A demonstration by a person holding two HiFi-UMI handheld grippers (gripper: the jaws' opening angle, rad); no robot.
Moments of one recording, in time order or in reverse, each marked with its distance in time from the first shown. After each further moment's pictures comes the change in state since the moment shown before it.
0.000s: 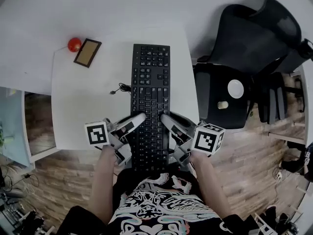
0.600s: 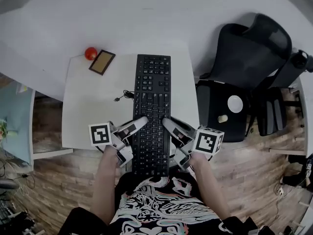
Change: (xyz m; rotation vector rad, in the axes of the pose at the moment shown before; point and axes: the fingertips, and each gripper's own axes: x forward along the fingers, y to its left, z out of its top) left arm 0.002 -0.008 -0.004 0.017 -0.047 -0.040; right arm -0.005 0.003 0.002 0.003 -0.013 0.064
